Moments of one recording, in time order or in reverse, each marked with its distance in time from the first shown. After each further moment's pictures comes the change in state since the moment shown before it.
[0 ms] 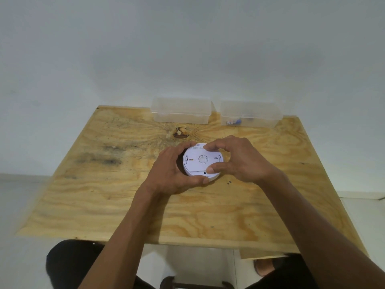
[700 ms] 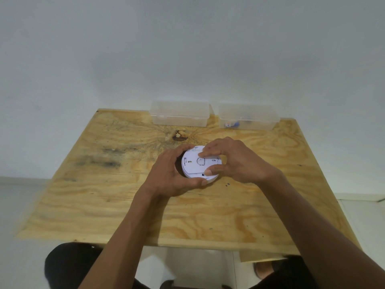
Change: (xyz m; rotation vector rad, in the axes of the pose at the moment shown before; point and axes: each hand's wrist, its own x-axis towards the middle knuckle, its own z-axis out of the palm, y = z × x) left_hand 0.000 -0.003 0.002 0.004 0.006 0.003; right_hand 0.004 -0.003 -0.004 -0.033 -0.089 -0.123
